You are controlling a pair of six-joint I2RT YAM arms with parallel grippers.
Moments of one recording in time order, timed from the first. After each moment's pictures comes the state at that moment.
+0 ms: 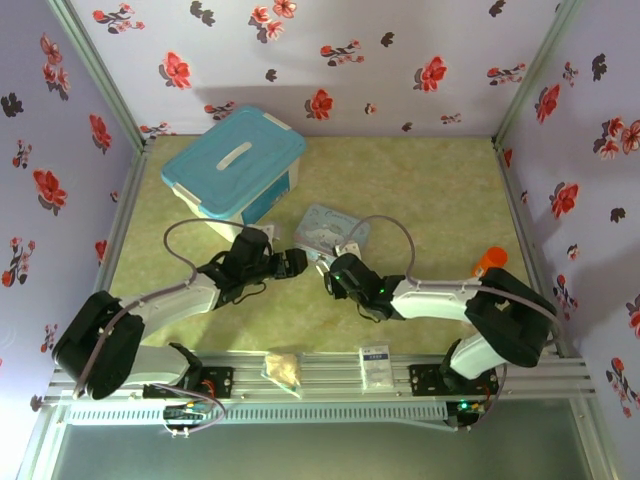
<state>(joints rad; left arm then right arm) -0.69 1.30 0.57 0.07 0.12 -0.70 0.98 1.50 0.62 0.06 0.28 0.57</state>
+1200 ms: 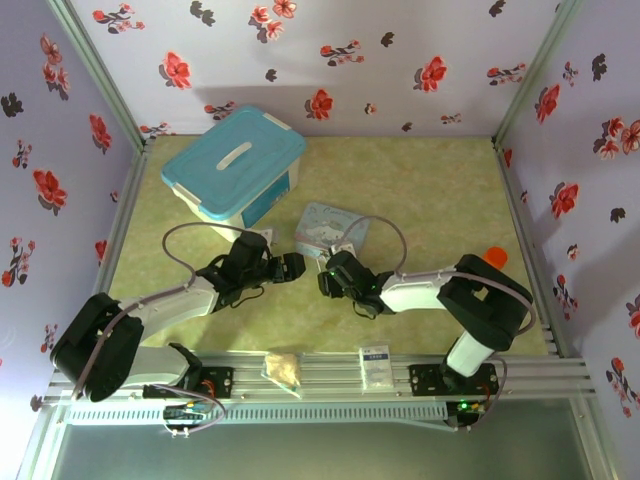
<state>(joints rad) -0.69 1.29 0.54 0.07 0.12 -0.71 0.96 1.64 0.65 0.15 0.19 0.57</state>
